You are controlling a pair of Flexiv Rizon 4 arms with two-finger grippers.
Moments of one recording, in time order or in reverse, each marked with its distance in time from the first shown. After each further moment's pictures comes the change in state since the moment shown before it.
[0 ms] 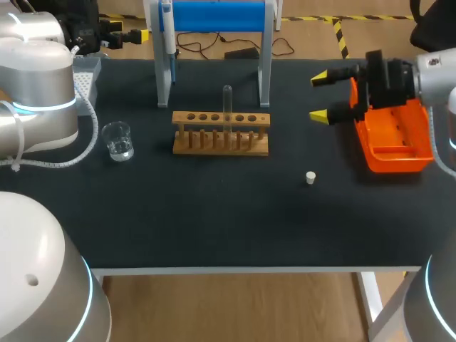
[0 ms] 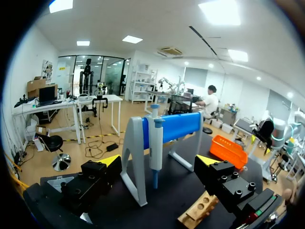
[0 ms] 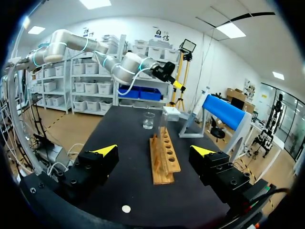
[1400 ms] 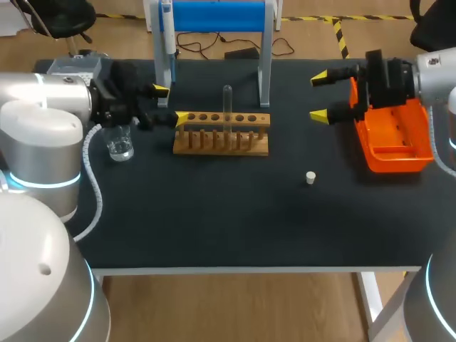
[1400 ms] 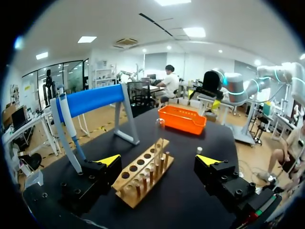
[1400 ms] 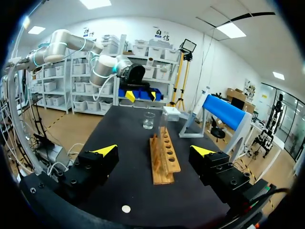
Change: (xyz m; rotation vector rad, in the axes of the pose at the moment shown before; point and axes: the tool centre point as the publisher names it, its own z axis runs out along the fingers) left arm 0.183 0.104 -0.042 -0.100 0.251 0.232; right arm 0.000 0.000 0.001 0.000 0.002 0.000
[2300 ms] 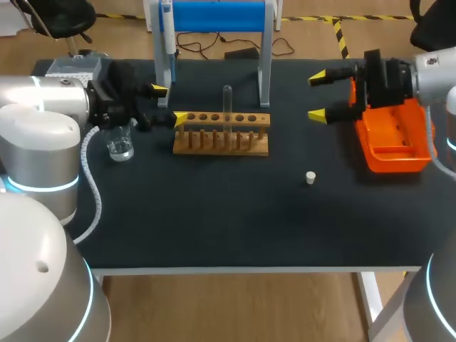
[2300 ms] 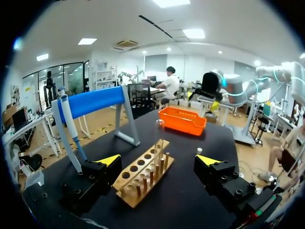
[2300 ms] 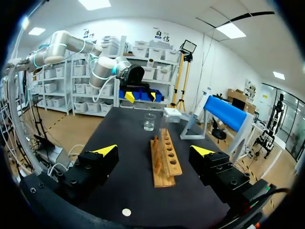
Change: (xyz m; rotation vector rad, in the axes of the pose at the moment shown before) left arm 0.001 0.001 -0.004 0.013 -0.004 0.001; right arm 0.002 0.004 0.011 -0.015 0.015 -0.001
